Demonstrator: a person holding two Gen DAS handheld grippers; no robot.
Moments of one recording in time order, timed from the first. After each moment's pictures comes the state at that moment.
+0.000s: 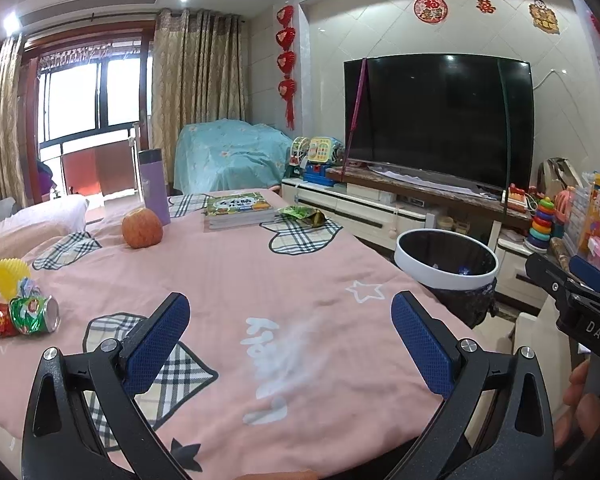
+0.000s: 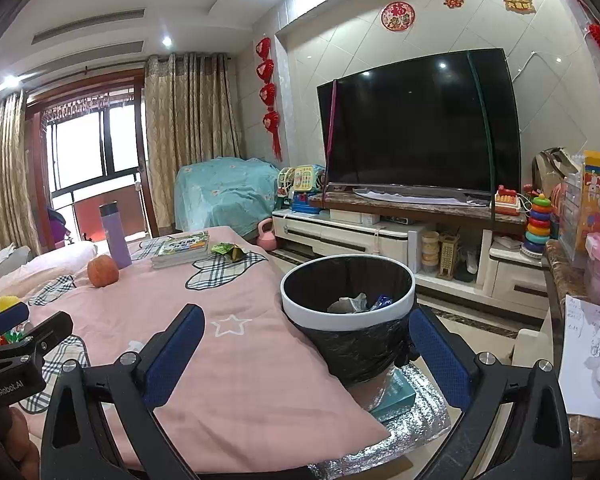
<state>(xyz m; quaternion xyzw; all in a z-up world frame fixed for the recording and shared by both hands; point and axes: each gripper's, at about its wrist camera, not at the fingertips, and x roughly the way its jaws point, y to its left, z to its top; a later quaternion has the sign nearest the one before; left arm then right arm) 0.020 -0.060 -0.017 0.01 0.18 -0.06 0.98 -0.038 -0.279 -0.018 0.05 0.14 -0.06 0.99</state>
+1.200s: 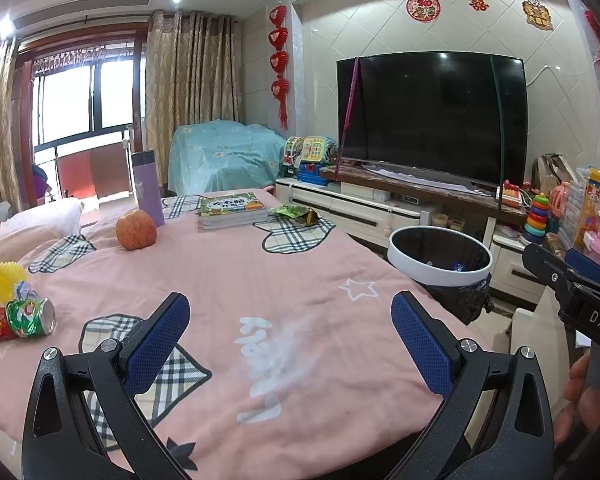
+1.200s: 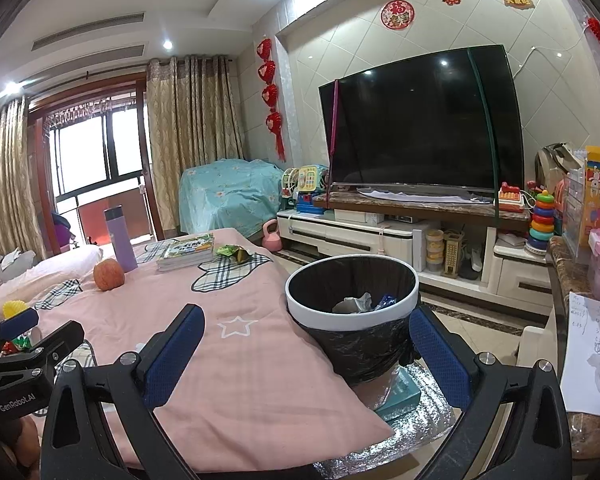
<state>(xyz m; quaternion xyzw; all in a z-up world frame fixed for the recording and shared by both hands) 0.018 -0.063 -0.016 0.02 0.18 -0.07 0.98 -0.041 -0.279 -0.017 0.06 0.14 -0.05 0.99</state>
